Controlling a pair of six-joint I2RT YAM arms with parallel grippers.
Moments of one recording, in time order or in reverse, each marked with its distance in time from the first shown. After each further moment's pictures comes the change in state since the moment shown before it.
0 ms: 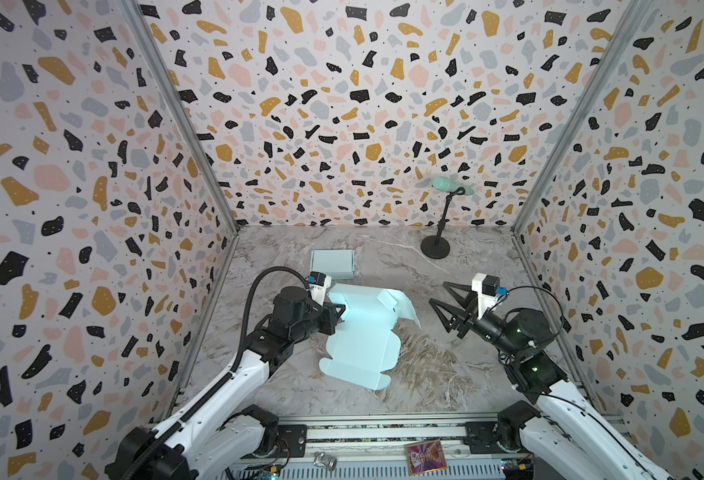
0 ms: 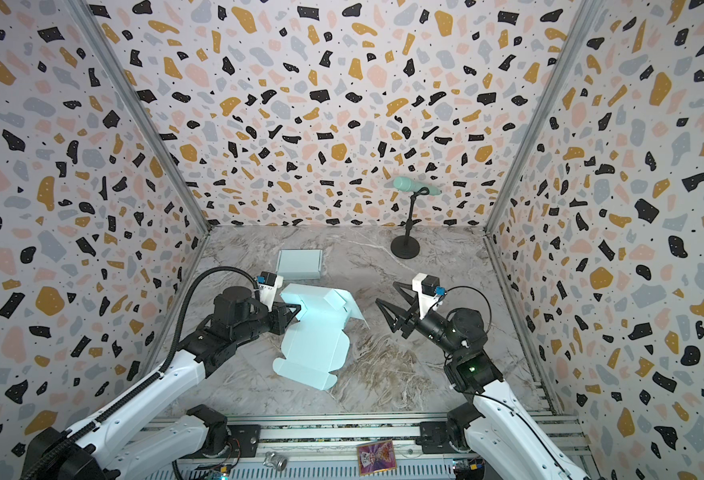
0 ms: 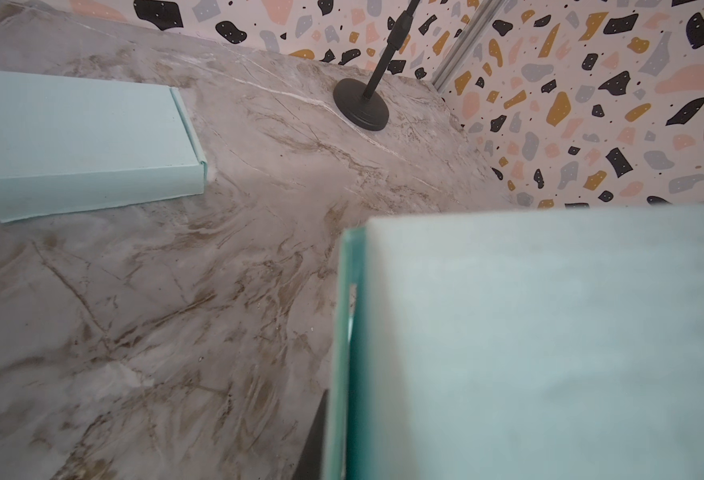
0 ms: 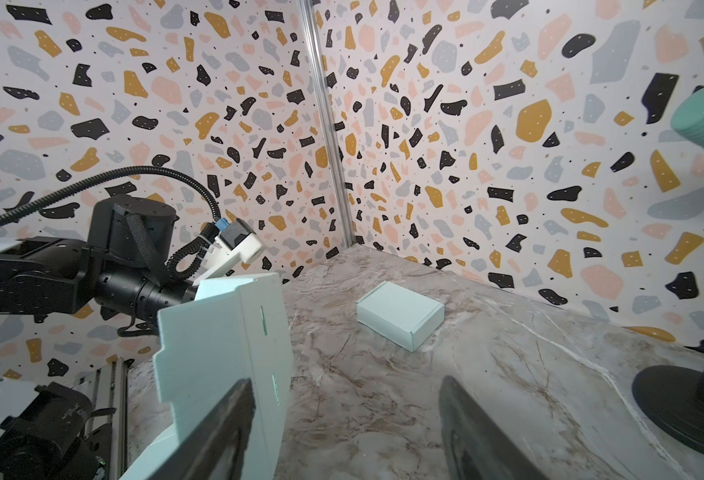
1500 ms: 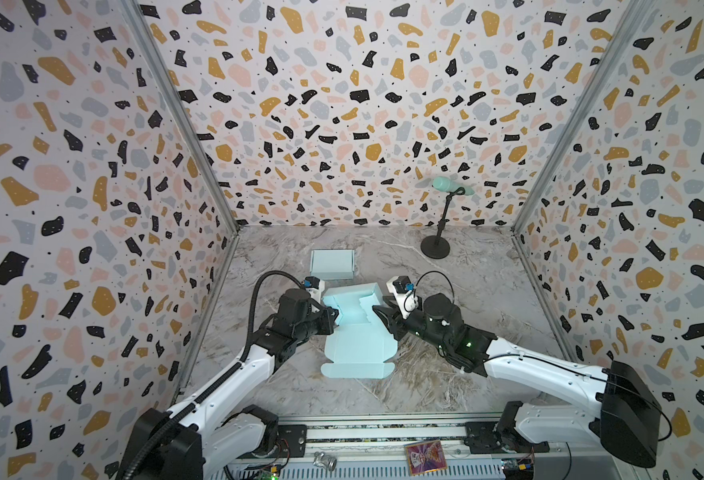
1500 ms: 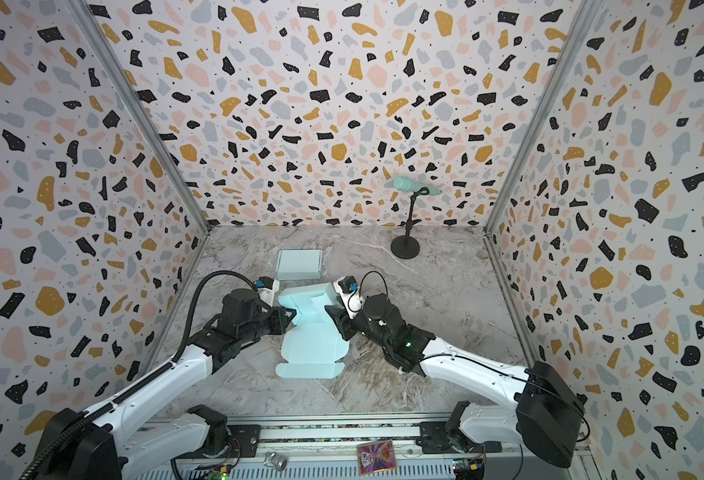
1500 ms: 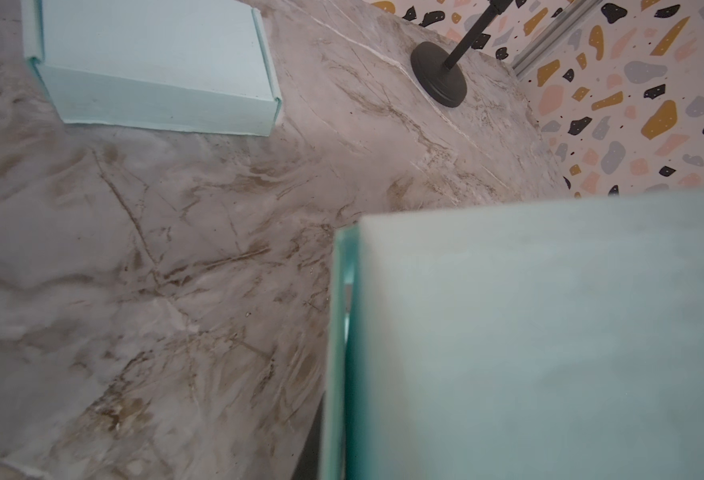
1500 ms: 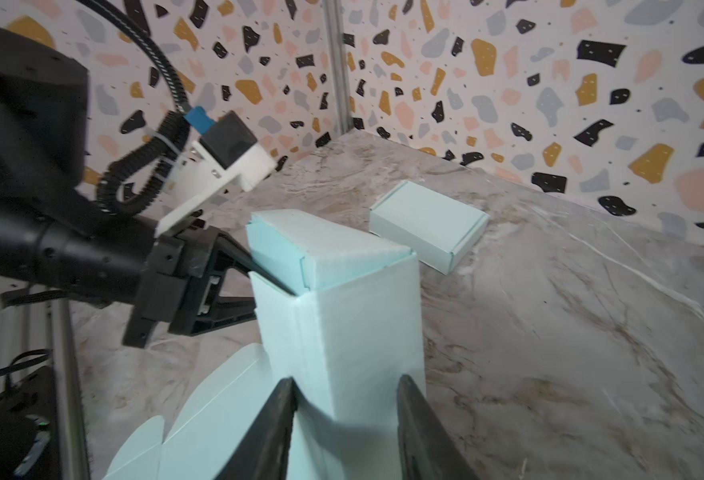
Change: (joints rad) left arm 0.018 0.074 -0.048 0.002 -0.099 -0.108; right arm 0.518 0.535 0.303 -0.155 0.612 -0.072
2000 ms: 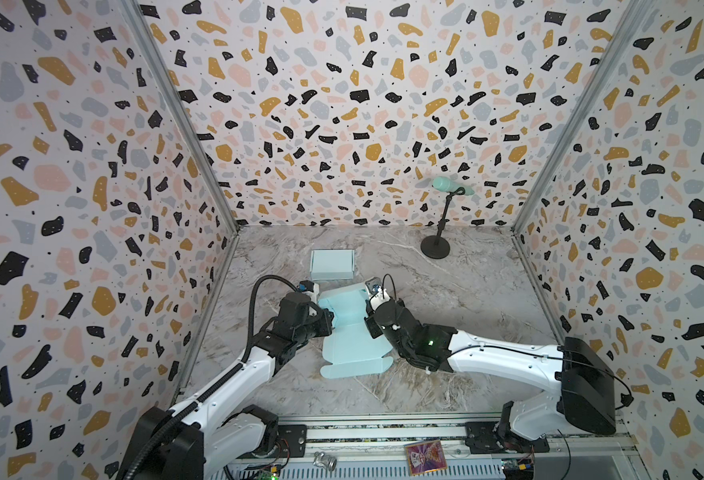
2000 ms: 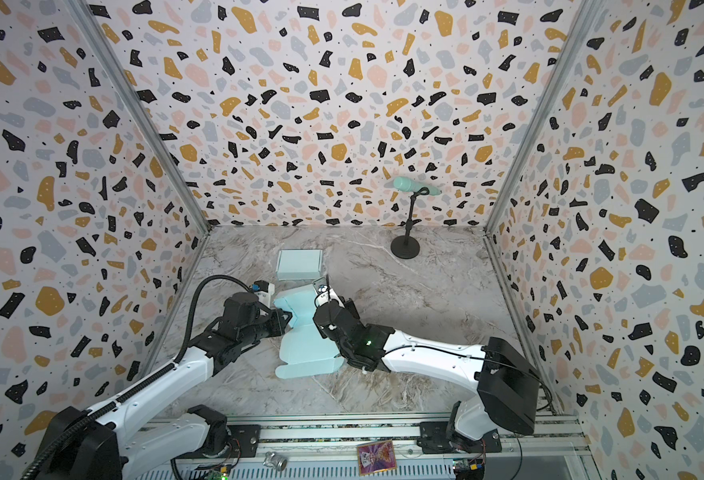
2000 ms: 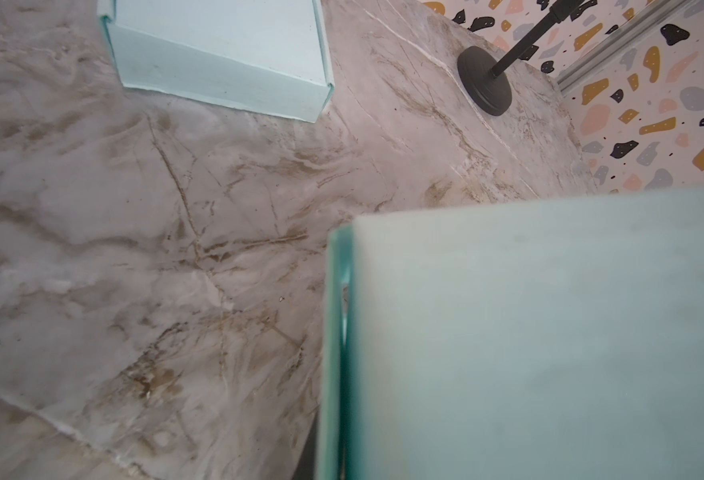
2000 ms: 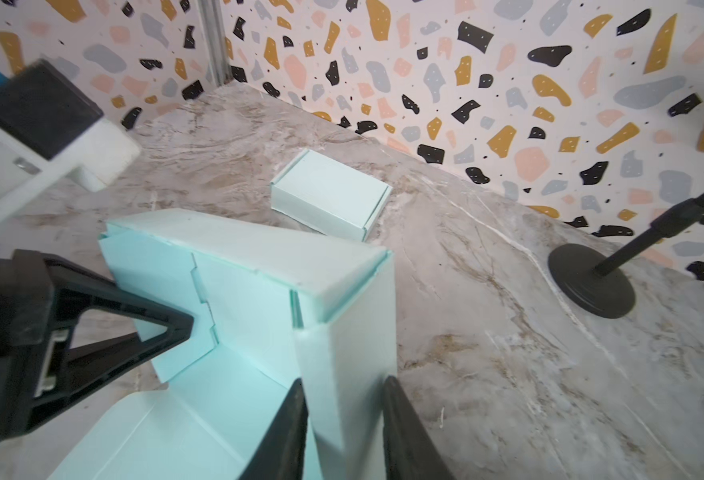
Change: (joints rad) left arm 0.003 0.006 -0.036 0.007 -0.069 -0.071; right arm 0.185 0.265 0.269 -0.222 0.539 0.024
